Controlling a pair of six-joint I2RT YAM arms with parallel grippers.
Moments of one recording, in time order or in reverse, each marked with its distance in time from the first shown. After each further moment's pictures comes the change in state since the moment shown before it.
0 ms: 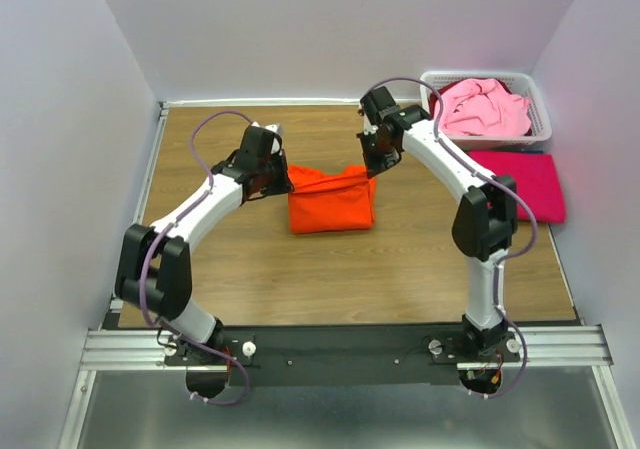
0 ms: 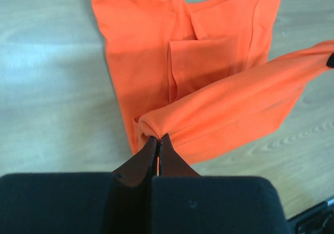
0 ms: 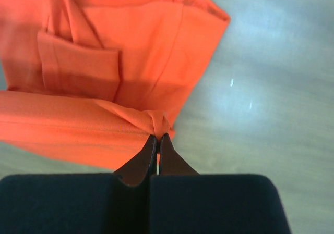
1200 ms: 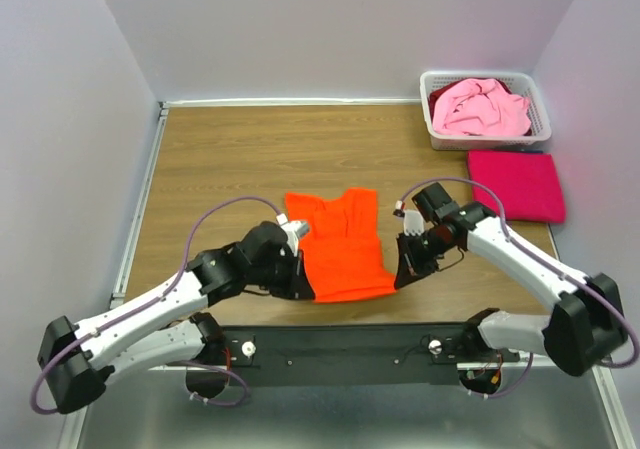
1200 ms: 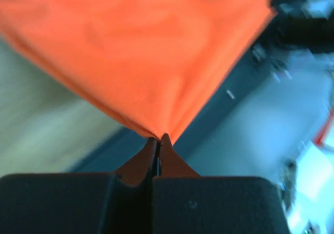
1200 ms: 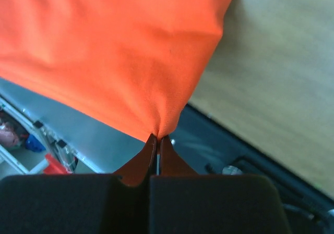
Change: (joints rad) left arm -0.501 -0.648 -0.497 -0.158 0.169 -0.257; right arm -0.002 -0.777 -1.059 0.071 -0.537 0.061
